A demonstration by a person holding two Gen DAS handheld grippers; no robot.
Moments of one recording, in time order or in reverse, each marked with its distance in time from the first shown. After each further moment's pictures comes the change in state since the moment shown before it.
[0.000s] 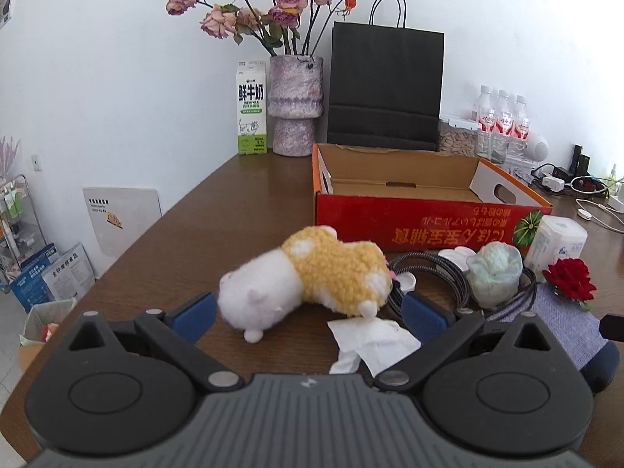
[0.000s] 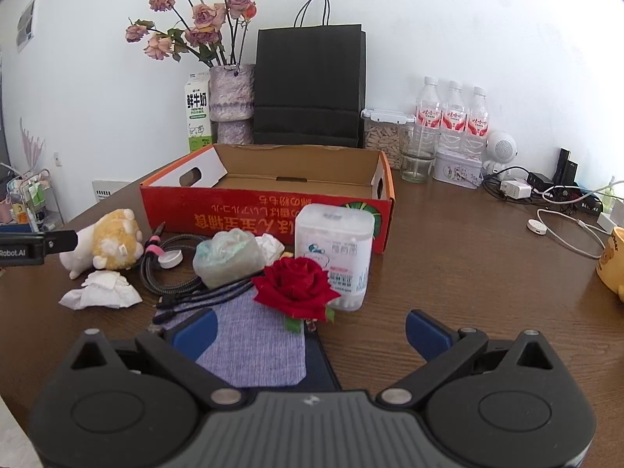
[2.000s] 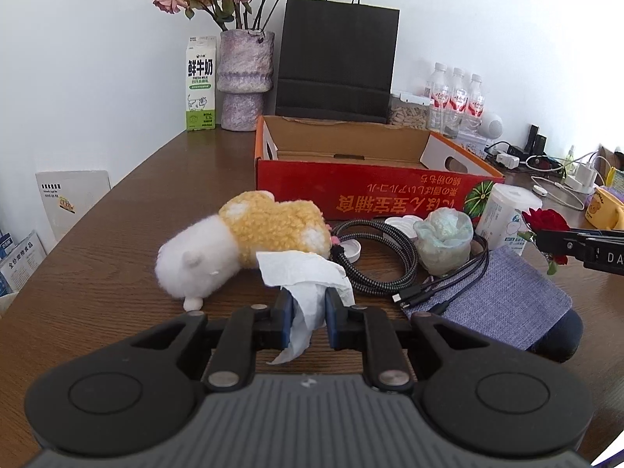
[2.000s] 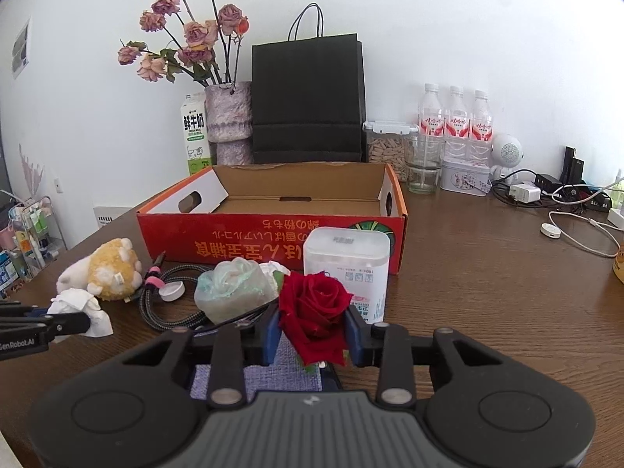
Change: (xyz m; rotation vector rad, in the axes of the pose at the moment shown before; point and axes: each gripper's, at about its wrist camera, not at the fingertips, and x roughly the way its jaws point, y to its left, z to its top) left arm 0.003 -0.015 -0.009 0.023 0.047 -0.143; right arm 0.020 0.001 0.018 0.049 -0.079 0.012
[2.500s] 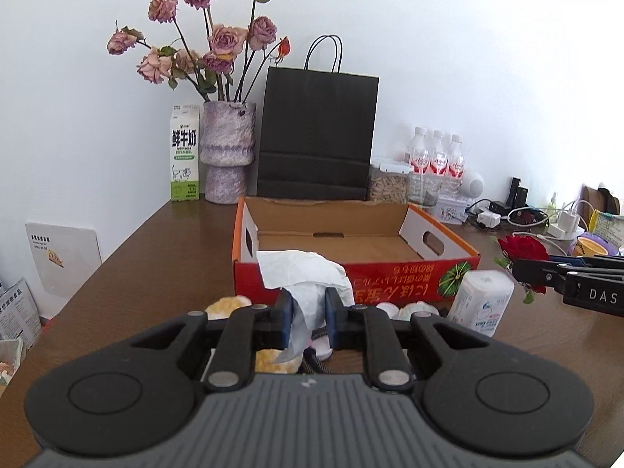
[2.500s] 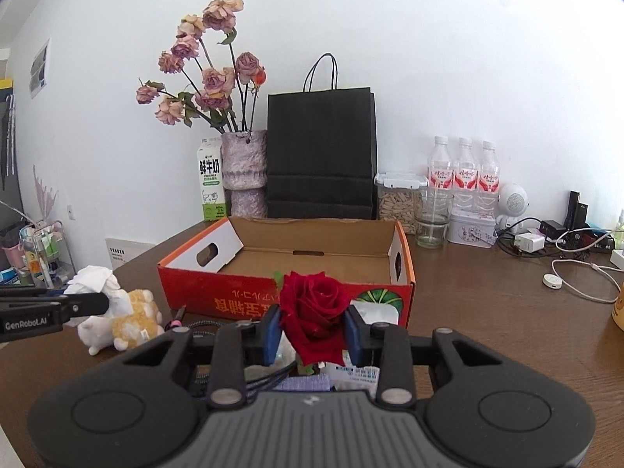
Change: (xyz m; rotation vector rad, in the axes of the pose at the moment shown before) left arm -0.015 -0.014 0.053 0.016 -0.177 -0.046; right arm -0.022 0.008 0.037 -0.025 -0.134 0.027
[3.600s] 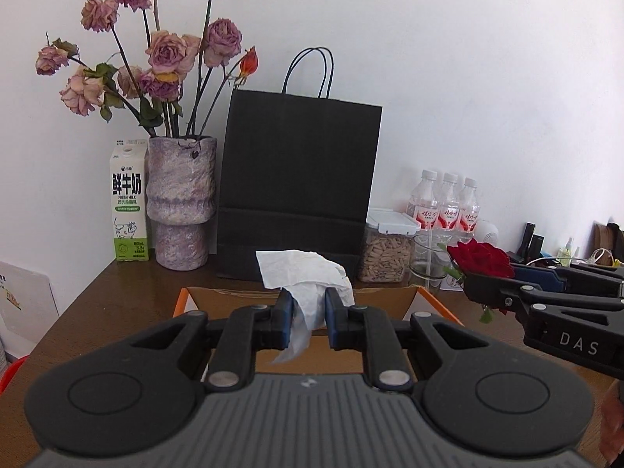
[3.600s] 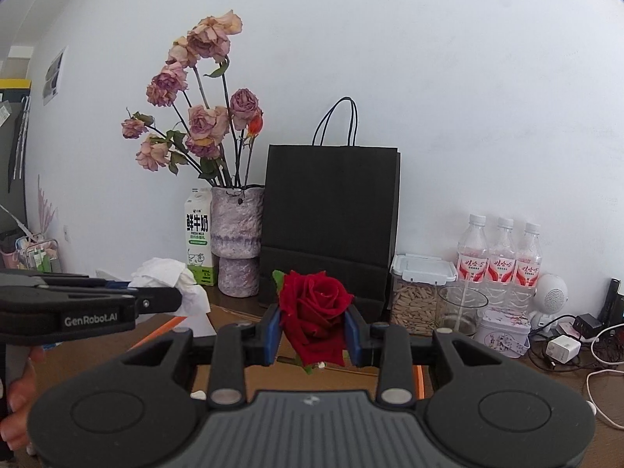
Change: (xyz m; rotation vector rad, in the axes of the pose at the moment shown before) left arm 0.164 -0.017 0.096 -0.015 -0.041 -0.044; right arm 0.139 -0.021 0.101 -0.095 -0.095 0.041
